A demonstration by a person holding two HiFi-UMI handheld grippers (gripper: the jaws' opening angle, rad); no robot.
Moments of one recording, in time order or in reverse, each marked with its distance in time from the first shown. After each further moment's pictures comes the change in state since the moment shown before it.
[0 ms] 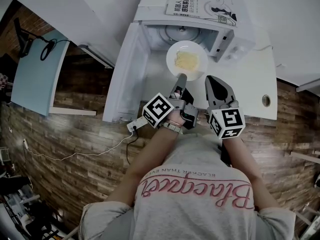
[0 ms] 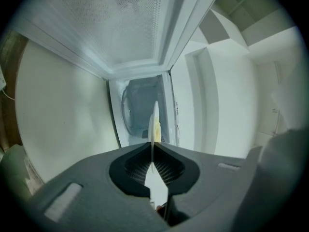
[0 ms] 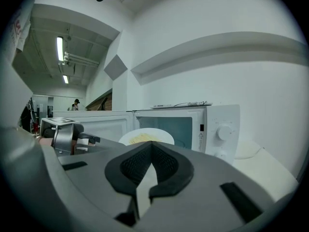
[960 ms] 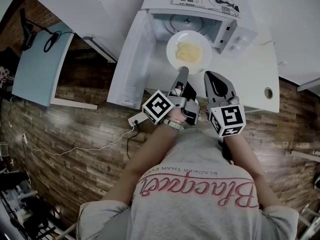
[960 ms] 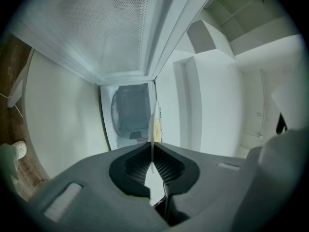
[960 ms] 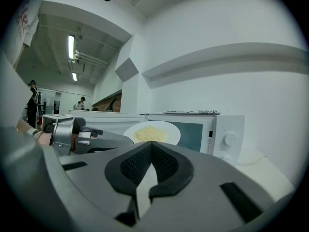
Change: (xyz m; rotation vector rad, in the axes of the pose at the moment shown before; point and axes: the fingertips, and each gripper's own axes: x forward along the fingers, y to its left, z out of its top) left arm -0.042 -0.030 0.000 0.014 -0.043 -0.144; right arm -0.027 0.043 0.006 -0.080 -0.040 0.047
